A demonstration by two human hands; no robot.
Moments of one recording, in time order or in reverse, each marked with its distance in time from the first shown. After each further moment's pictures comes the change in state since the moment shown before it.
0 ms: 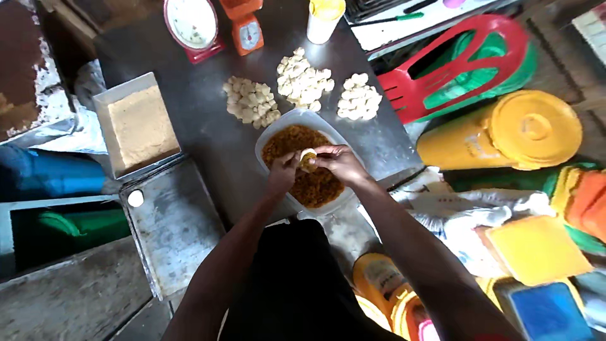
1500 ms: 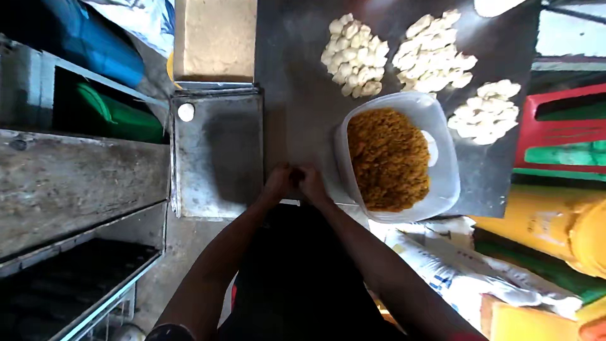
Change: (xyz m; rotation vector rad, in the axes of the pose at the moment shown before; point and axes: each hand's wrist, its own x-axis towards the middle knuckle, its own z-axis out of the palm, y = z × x) left_hand -0.091 -0.179 -0.140 0.643 0.259 -0.123; right_hand 0.003 0.112 0.249 -0.573 -0.334 0.016
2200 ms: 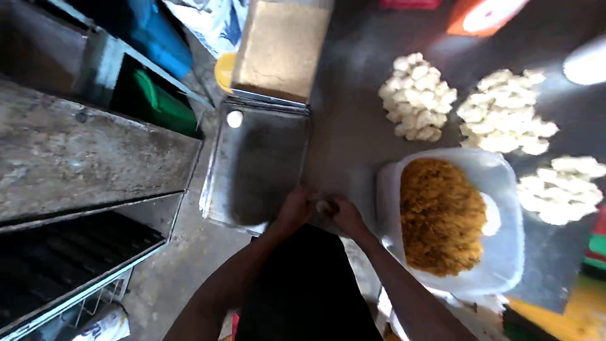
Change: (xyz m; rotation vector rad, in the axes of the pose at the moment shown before) left_hand -0.041 0.001 -0.076 -0.191 0.121 -0.177; right_hand 0.018 -0.021 -0.011 -0.287 -0.287 0.057
